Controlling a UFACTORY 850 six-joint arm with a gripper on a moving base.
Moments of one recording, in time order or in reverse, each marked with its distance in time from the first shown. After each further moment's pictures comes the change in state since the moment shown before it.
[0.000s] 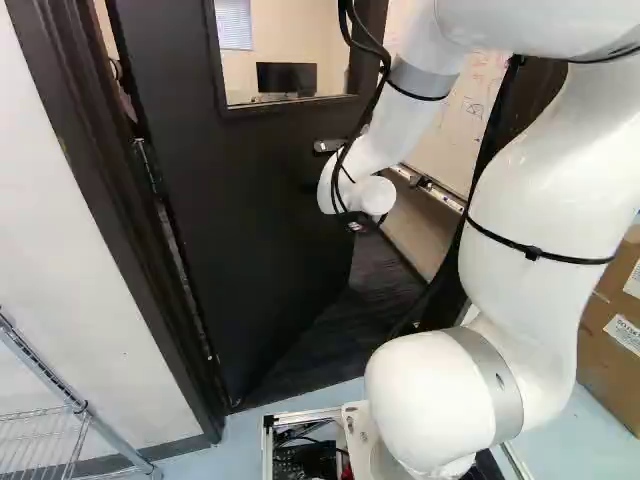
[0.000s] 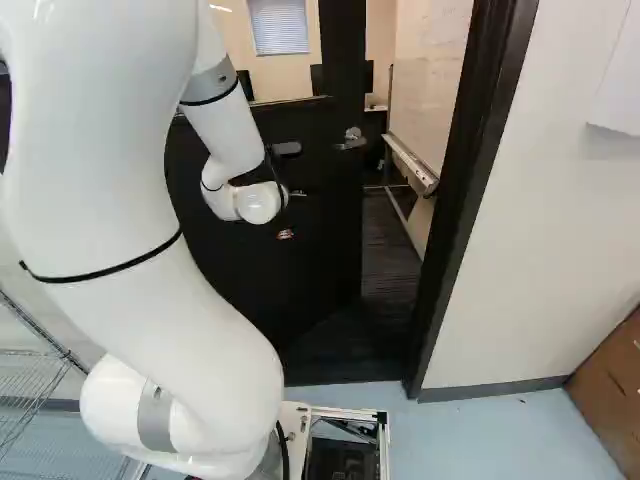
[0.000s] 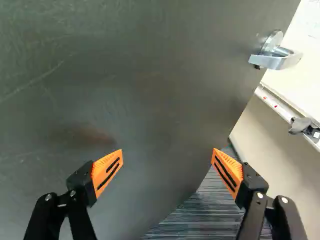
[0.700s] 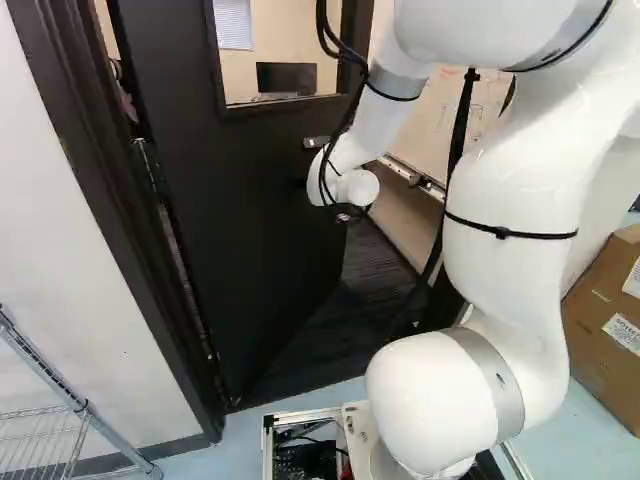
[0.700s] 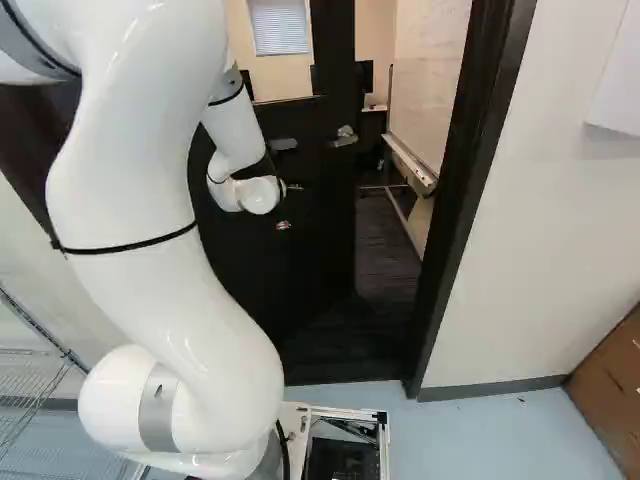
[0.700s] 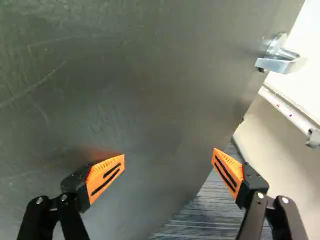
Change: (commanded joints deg) arm 2.5 -7.8 -8.7 0.0 0.0 0.0
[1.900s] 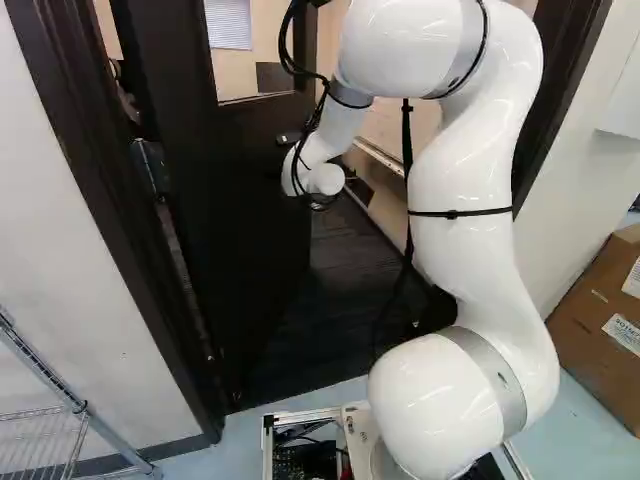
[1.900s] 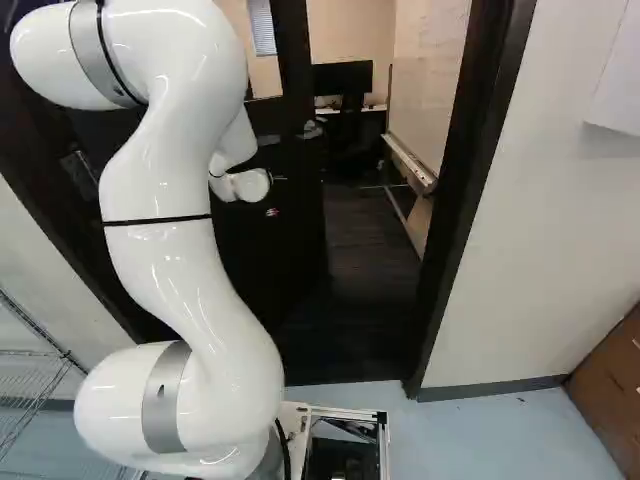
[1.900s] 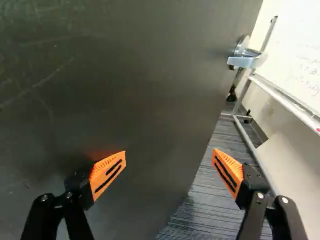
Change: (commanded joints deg) arm 6.2 -13.2 -16.1 0.1 0.0 0.0
